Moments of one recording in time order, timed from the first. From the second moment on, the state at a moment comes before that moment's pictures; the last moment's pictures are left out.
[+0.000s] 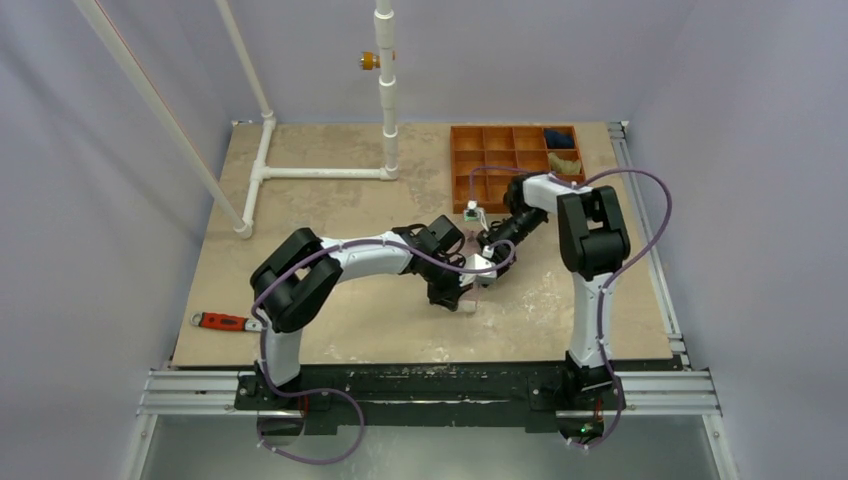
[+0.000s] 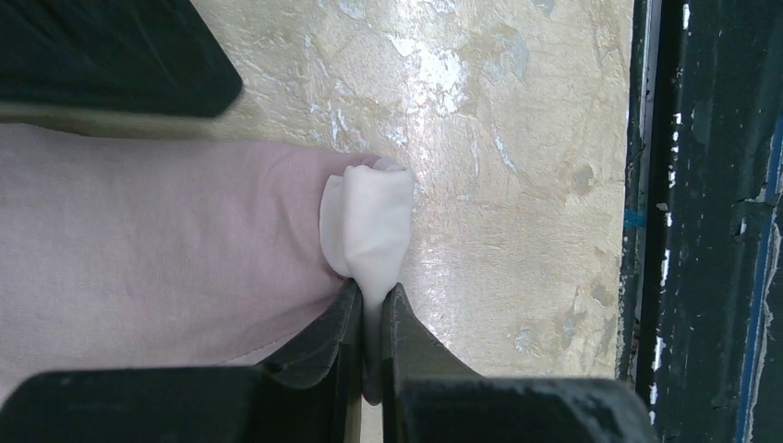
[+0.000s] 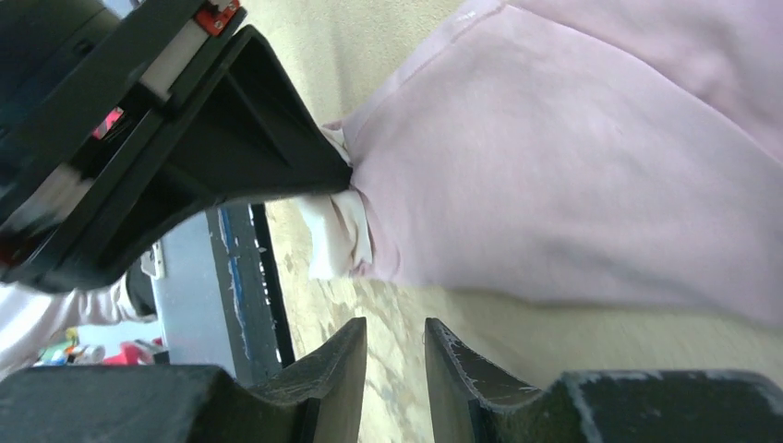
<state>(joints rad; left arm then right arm) -0.88 1.92 1.21 -0.41 0.57 0.50 0.26 2.20 1.47 -1.32 -0.87 -0.98</state>
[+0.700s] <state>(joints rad) -0.74 2.23 1.56 -0.80 0.93 0.43 0.01 1.69 1.18 -1.09 -0.86 -0.94</state>
